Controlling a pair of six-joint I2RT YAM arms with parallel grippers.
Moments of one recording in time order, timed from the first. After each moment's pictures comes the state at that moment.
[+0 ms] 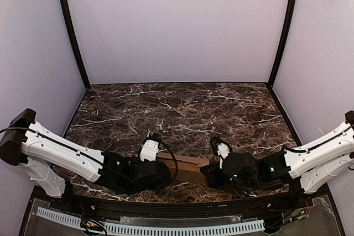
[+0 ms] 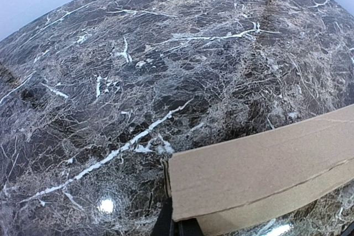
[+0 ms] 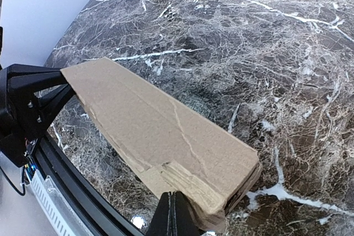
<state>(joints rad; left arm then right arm) -1.45 1.55 0.86 -0.36 -0.86 -0.86 1.44 1.26 0.55 0.03 0.44 0.88</state>
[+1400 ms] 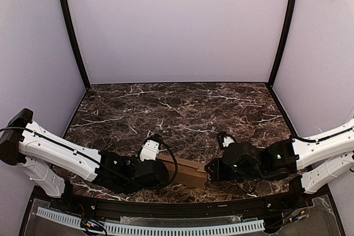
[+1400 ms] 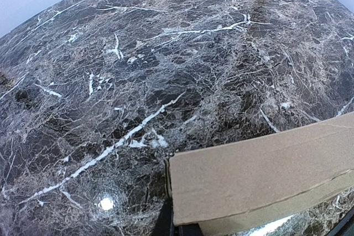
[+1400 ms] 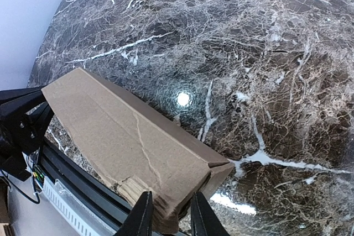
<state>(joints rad) -1.45 1.53 0.85 -0.36 -0.82 -0.81 1.40 1.20 0.69 -0.32 0.39 1.08</state>
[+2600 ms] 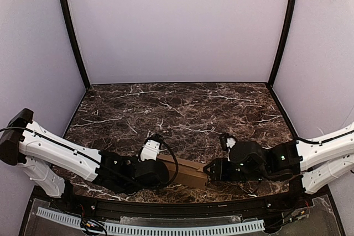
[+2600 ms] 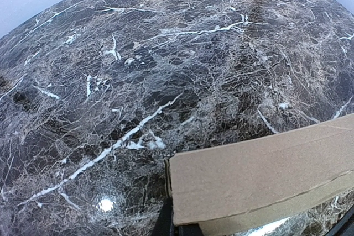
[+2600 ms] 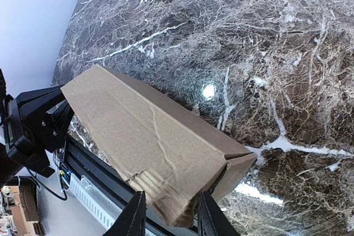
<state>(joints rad) -1.45 1.53 0.85 -0.35 -0.82 -0.80 1.38 1.15 0.63 -0.23 0.31 1.16</state>
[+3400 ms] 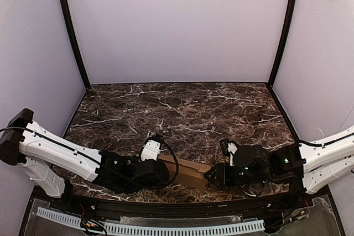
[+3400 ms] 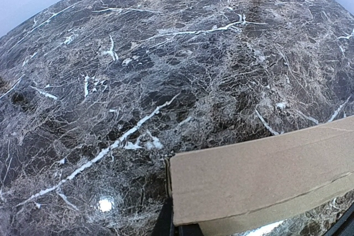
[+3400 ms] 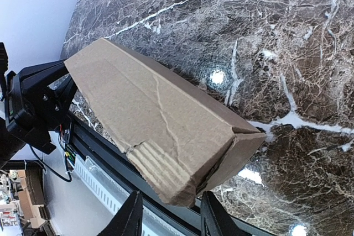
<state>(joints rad) -1.45 1.53 0.85 -0.33 -0.81 -0.80 1.41 1.10 0.57 -0.22 0.24 1.18</state>
